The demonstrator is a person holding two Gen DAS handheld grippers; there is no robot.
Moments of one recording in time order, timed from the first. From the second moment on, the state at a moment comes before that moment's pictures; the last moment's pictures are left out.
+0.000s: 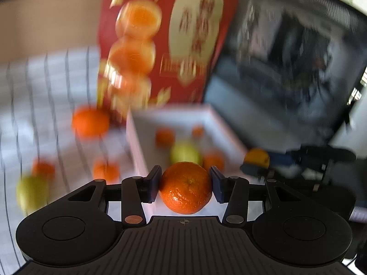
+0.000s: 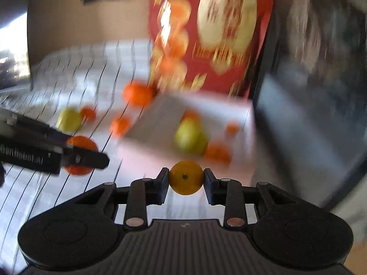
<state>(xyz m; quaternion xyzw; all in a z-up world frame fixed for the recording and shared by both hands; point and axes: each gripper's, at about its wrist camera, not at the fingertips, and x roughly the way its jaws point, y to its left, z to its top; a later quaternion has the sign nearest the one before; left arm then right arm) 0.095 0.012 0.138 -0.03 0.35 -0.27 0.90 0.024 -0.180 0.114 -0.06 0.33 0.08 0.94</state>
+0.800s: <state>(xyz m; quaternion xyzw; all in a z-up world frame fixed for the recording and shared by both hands) 0.183 -0.008 0.112 -0.10 0.38 -0.23 0.89 0.168 -0.213 0.080 -0.06 0.39 0.09 0.92</state>
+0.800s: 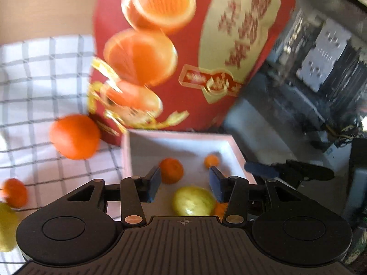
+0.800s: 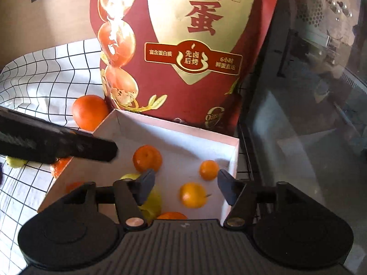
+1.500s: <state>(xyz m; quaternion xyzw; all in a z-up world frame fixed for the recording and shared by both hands) 0.061 0.202 0.090 -0.13 0.37 -0.04 0.92 0.148 -0.062 0.105 -0.09 0.37 0.17 0.91</state>
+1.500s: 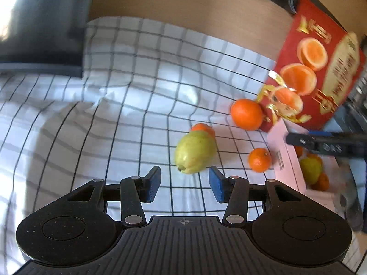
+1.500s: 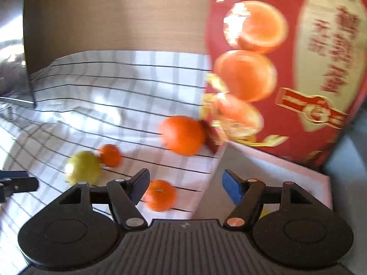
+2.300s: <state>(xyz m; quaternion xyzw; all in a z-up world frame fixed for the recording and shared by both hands) 0.043 0.244 0.047 -0.16 0.40 -0.06 0.90 0.238 -0.021 0.089 -0.06 0.46 0.13 0.88</state>
